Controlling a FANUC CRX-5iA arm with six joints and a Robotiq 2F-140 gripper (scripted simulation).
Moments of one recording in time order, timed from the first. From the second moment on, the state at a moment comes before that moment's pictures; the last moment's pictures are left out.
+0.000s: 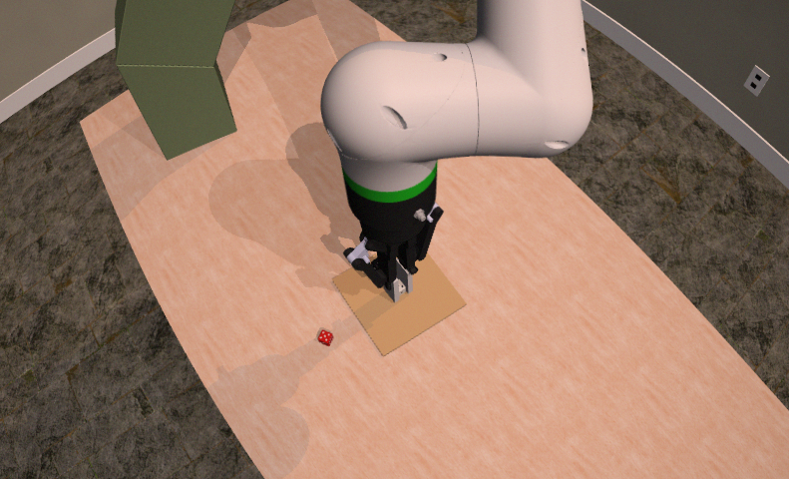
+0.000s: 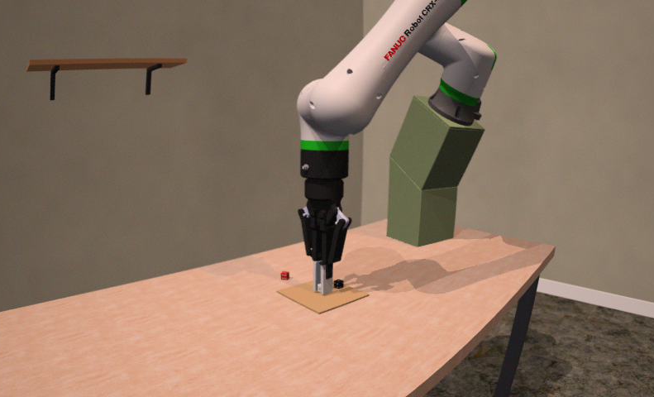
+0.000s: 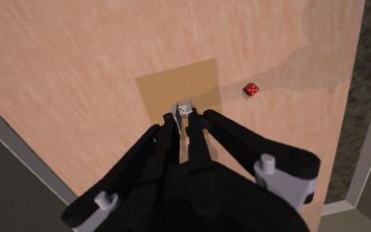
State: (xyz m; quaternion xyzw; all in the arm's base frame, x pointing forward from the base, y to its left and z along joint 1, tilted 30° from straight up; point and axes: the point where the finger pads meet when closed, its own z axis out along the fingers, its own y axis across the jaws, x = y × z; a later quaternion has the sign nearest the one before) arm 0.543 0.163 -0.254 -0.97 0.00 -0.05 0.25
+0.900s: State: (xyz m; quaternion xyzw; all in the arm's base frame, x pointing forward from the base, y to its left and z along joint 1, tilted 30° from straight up) arm 0.544 0.165 -0.257 -0.97 0.00 -0.05 0.25
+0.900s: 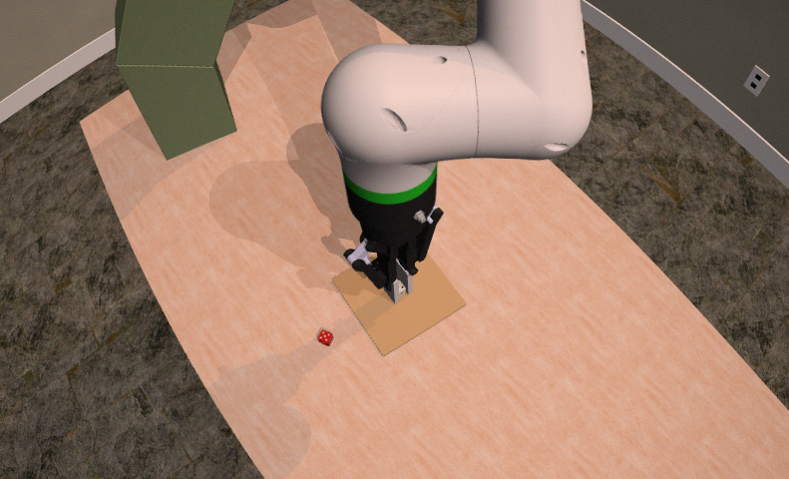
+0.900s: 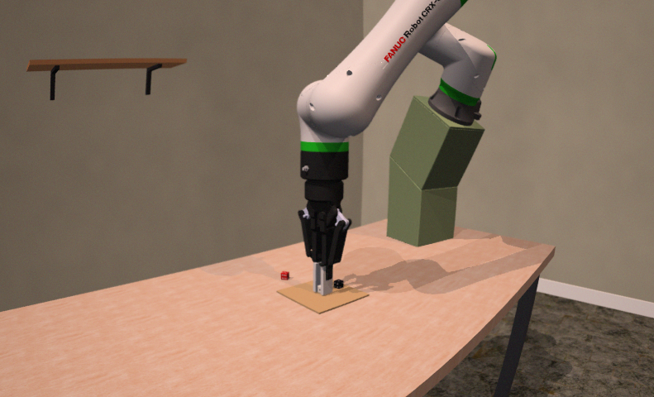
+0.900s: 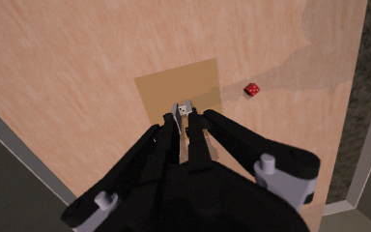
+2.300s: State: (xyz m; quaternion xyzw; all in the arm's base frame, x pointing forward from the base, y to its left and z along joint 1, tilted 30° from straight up) arm 0.544 0.165 -0.258 -0.97 0.00 -0.05 0.25
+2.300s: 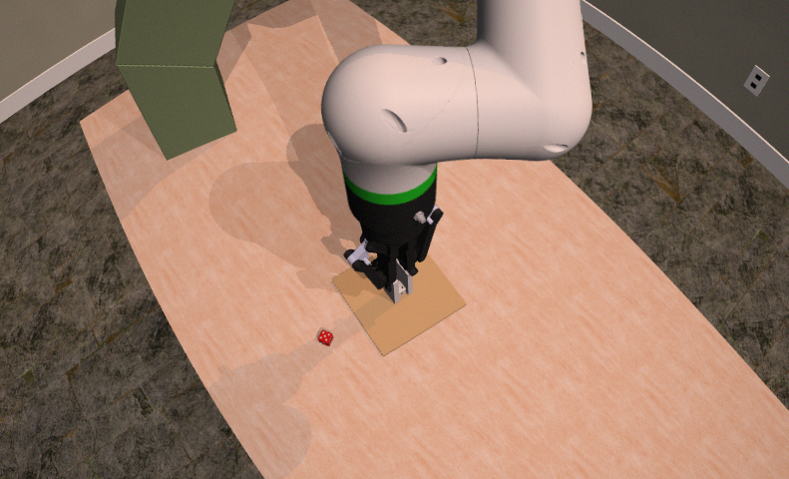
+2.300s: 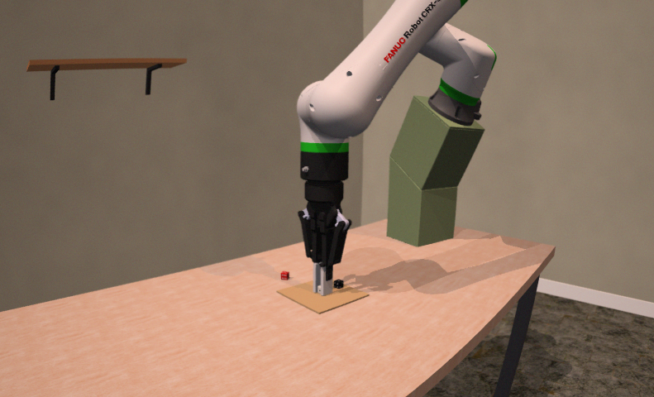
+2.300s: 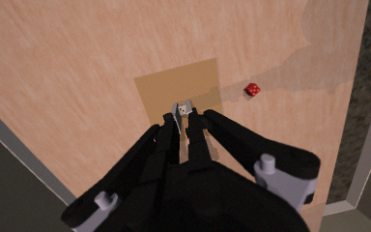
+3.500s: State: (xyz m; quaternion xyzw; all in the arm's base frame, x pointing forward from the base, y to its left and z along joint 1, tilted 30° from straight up) arm 0.542 0.158 -0.245 -0.97 0.00 -0.05 0.25
